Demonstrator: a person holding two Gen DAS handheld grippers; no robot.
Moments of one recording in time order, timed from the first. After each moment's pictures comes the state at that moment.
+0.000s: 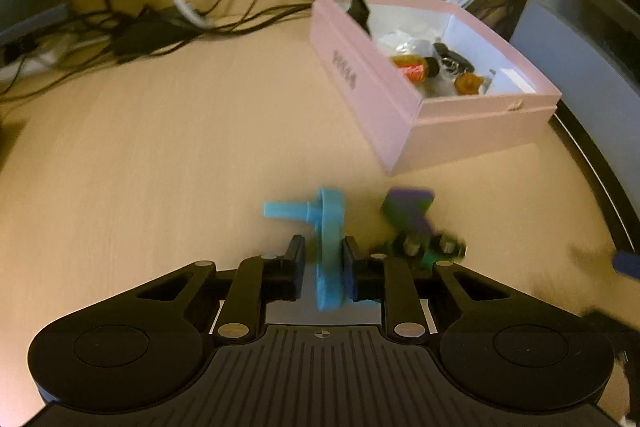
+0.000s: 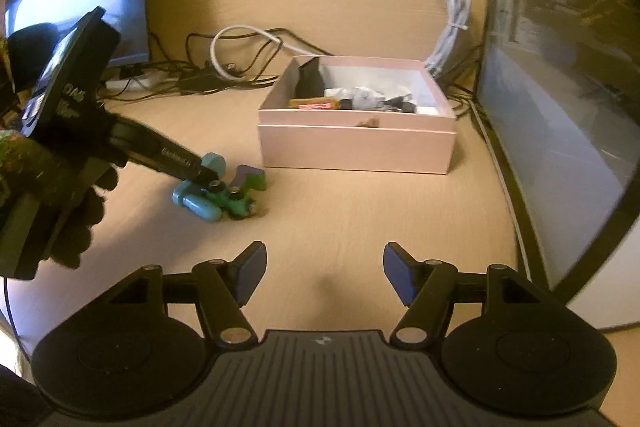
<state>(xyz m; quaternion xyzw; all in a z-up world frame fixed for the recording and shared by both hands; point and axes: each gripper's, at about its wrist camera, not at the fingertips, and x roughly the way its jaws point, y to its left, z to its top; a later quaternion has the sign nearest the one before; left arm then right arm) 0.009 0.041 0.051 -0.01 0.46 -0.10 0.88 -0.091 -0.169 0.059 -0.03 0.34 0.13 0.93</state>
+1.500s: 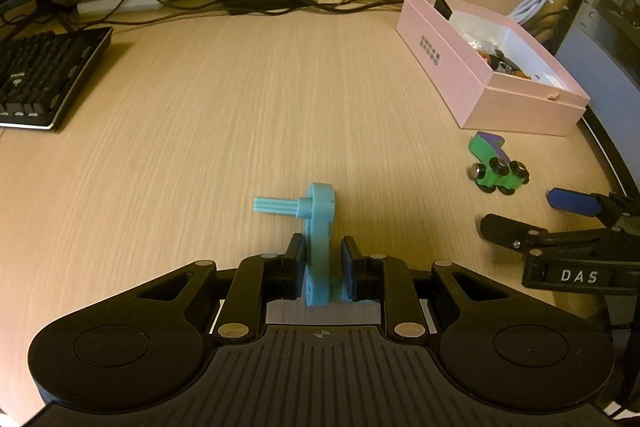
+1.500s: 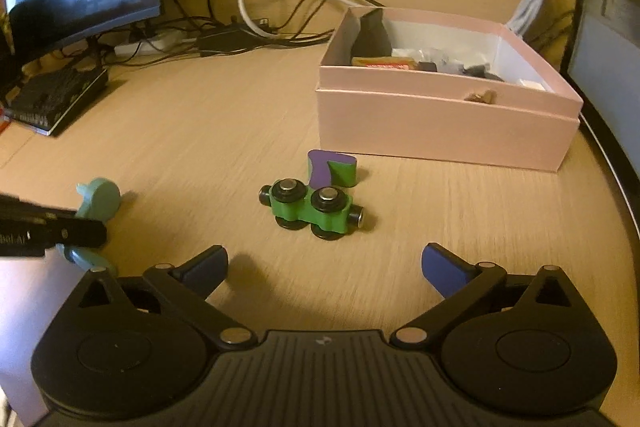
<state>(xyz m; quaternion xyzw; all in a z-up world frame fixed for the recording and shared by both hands) -0.057 0.098 0.056 -0.05 0.46 -0.03 0.89 -0.020 -0.109 0.013 -0.02 0.39 0.16 0.90</state>
